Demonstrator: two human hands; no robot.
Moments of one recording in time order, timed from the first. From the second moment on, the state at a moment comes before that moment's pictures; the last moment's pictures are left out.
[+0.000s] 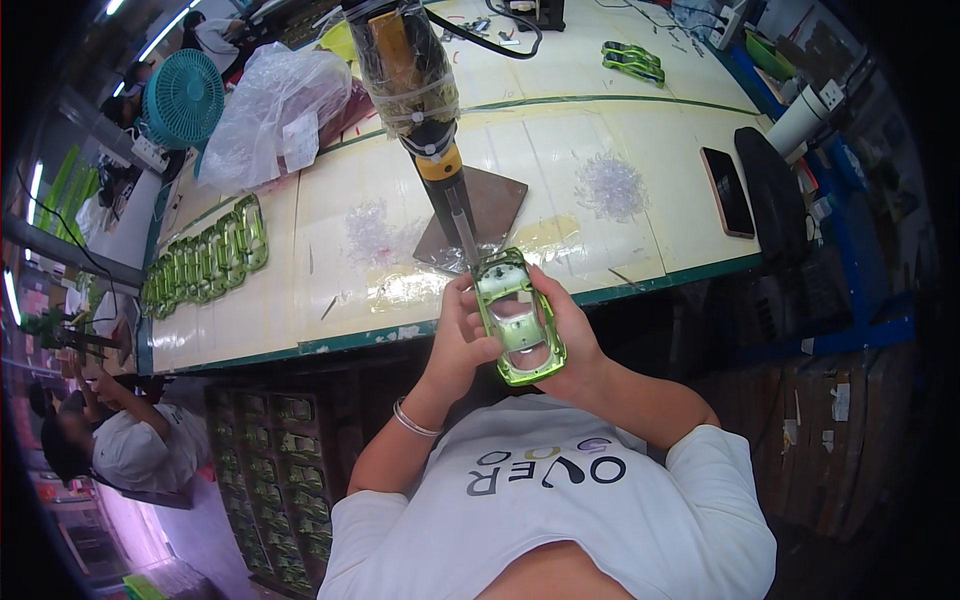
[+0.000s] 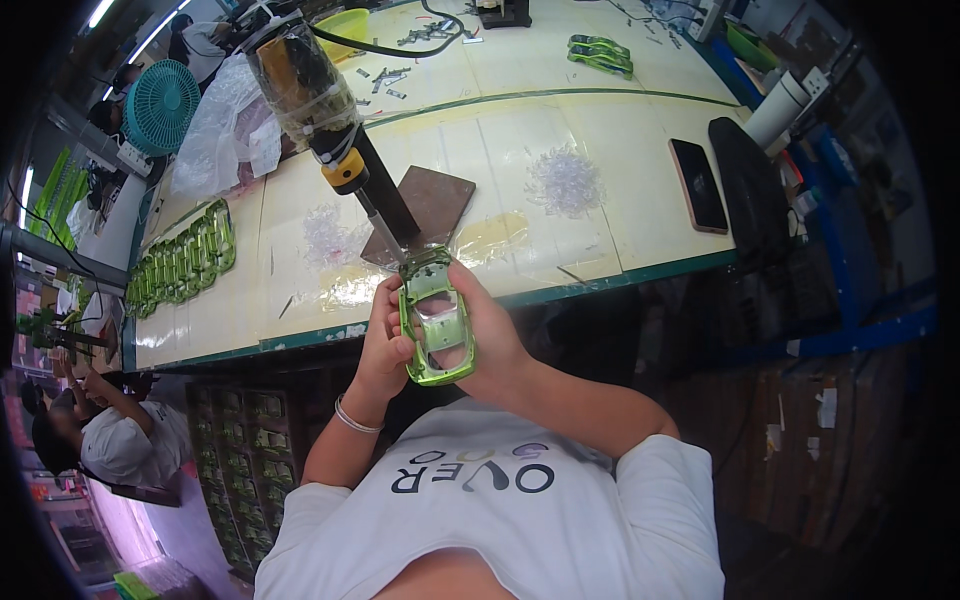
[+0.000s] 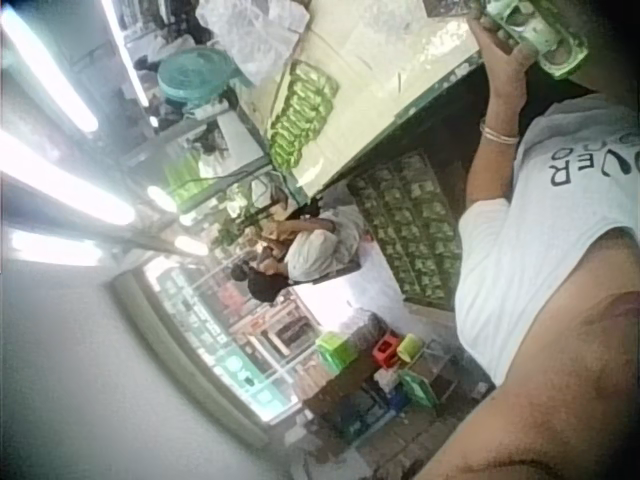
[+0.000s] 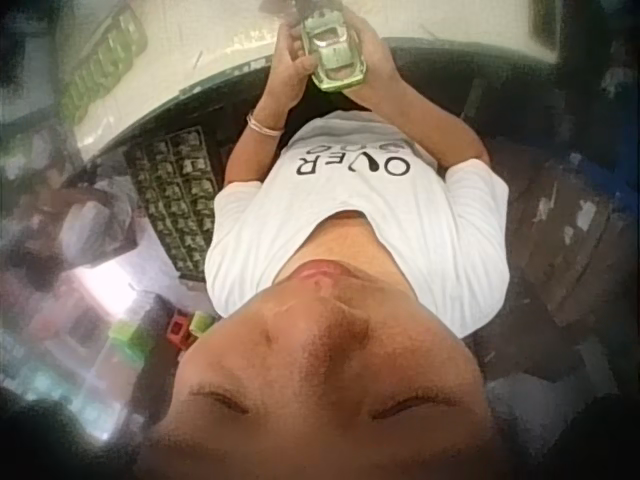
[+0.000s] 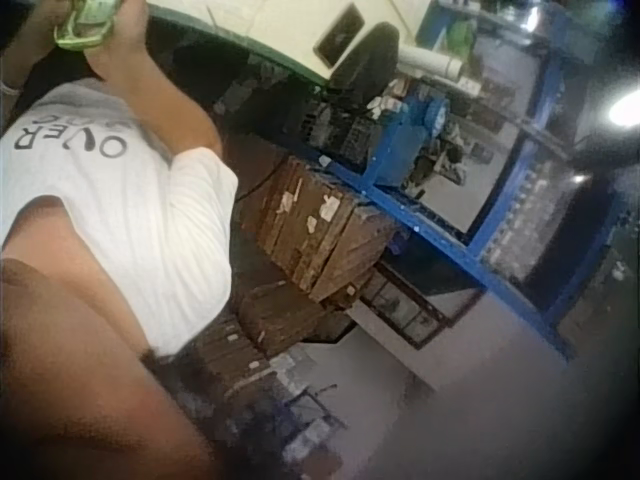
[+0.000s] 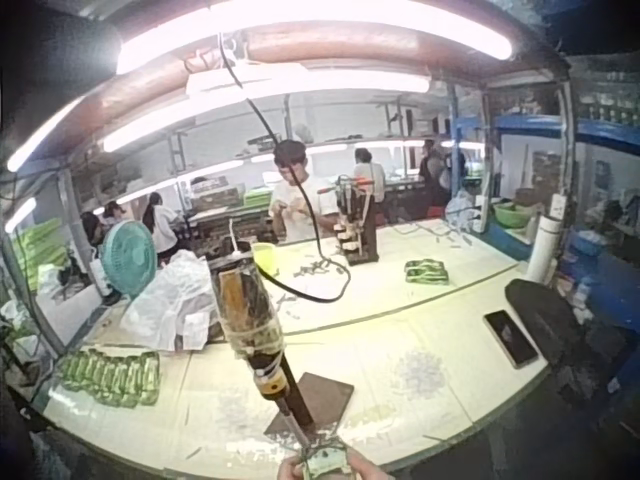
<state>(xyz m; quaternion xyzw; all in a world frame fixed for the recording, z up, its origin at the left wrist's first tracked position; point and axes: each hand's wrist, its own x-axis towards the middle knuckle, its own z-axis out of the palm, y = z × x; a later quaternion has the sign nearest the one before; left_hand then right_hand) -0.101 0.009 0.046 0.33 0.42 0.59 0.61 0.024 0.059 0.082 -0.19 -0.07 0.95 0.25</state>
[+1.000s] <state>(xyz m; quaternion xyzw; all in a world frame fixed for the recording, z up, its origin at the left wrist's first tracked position) -0.104 -0.012 0.048 0.51 0.42 0.58 0.47 0.029 0.106 0.059 -0.08 0.00 0.99 0.08</state>
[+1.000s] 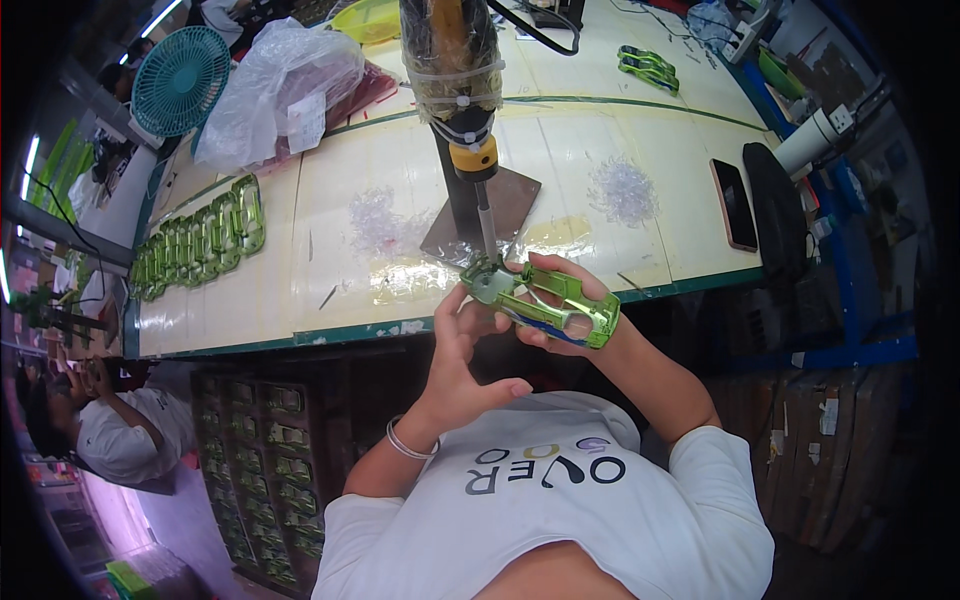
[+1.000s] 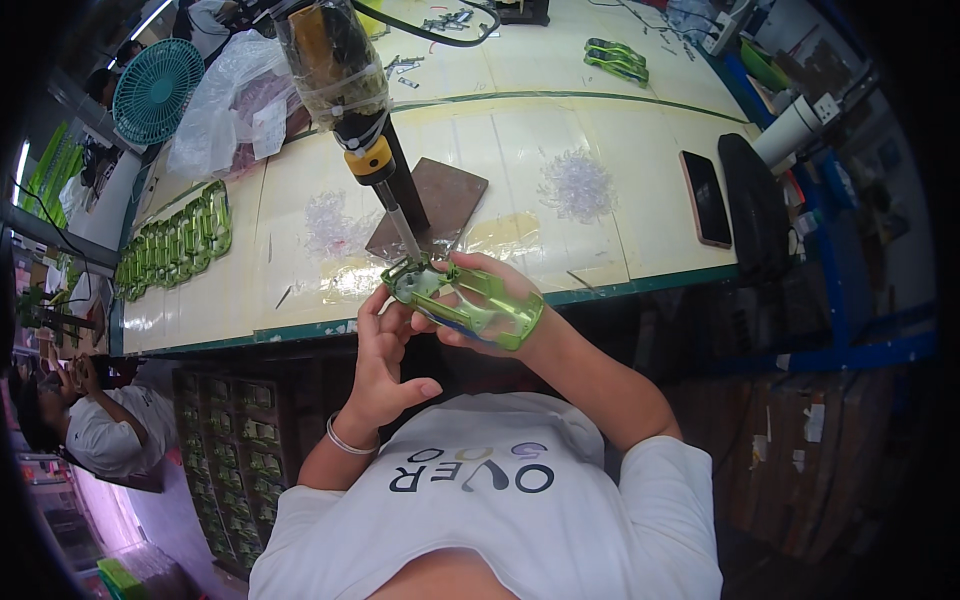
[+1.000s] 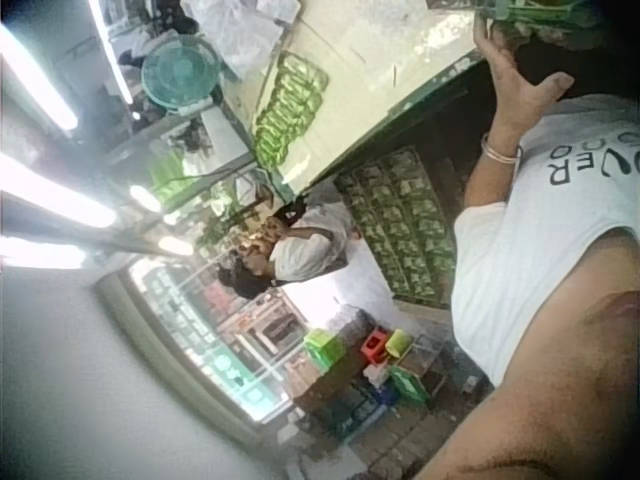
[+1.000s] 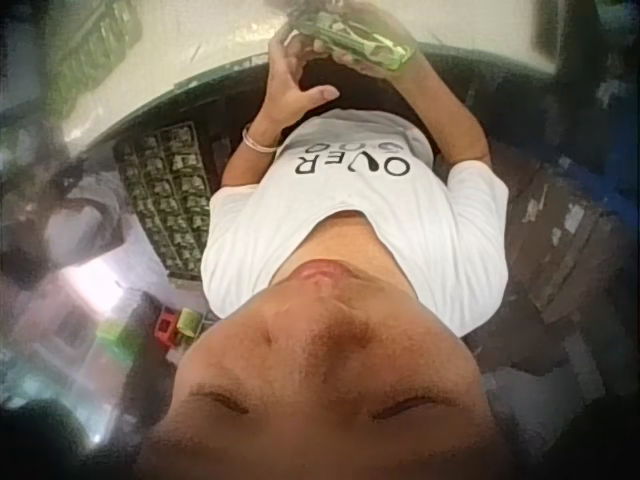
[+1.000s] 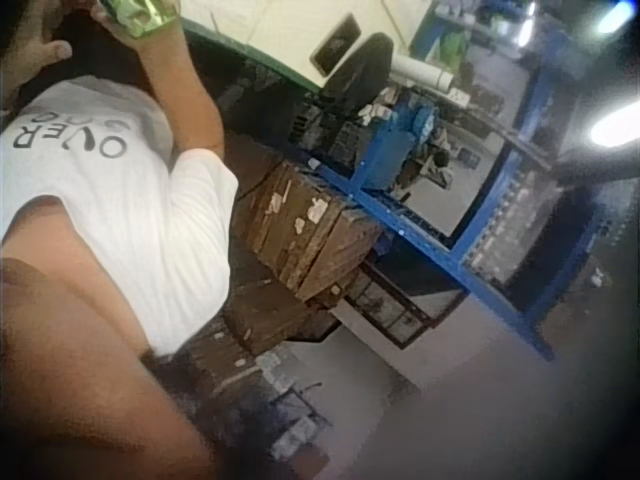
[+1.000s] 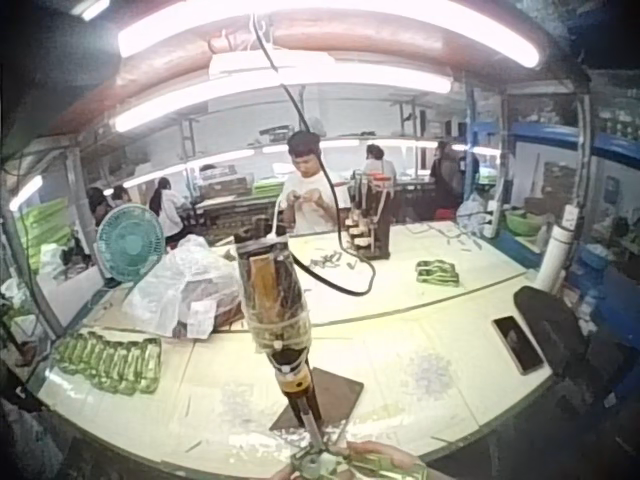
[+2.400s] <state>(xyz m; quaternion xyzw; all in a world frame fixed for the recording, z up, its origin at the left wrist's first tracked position) -0.259 0.008 0.025 0.46 0.77 0.43 -0.09 0.158 0.390 0.020 -0.52 -0.77 -0.03 0.36</state>
